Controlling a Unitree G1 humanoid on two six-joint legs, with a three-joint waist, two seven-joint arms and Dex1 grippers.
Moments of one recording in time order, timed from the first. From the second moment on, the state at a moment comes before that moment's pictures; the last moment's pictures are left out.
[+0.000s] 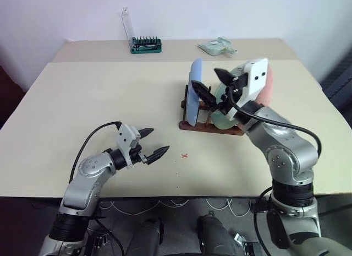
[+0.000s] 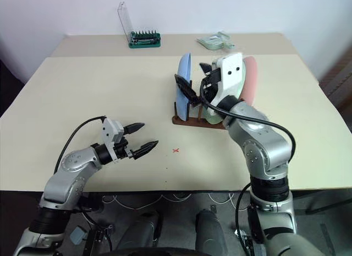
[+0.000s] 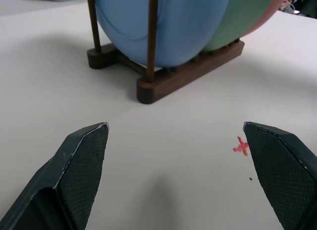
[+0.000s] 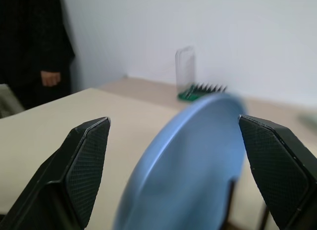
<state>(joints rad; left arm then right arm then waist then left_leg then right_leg) -0.15 0.43 -0.05 -0.19 -0.35 0.28 -0.77 -0.57 -0.40 -0.06 -0.46 0.53 0.68 0.28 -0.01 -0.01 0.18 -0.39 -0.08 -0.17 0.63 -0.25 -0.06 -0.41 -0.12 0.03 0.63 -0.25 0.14</state>
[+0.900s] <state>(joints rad) -0.25 0.41 -0.18 -0.17 -0.35 0.30 -0.91 -0.15 -0.98 -0.18 -0.62 0.35 0.74 0.57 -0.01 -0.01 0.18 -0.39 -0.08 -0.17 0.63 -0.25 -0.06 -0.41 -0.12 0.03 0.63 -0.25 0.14</state>
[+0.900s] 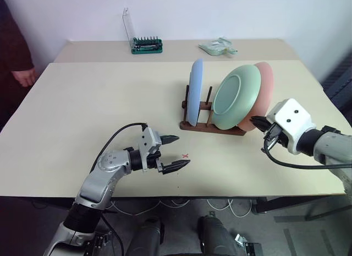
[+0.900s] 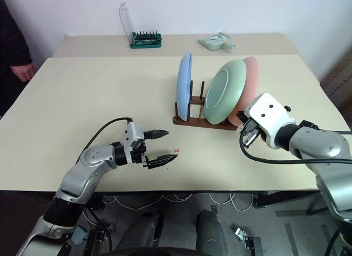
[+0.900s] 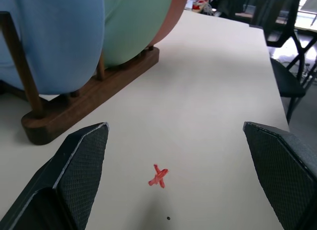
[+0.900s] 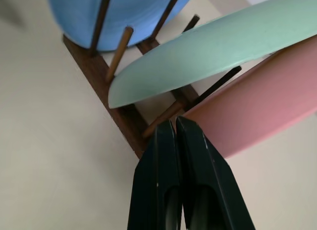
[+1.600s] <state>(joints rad) -0.21 0.42 -0.17 -0.25 -0.36 0.34 -0.87 -0.25 -0.92 -0.13 -0.61 0.34 0.69 0.61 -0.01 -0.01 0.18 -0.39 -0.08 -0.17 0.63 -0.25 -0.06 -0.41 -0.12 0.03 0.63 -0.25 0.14</state>
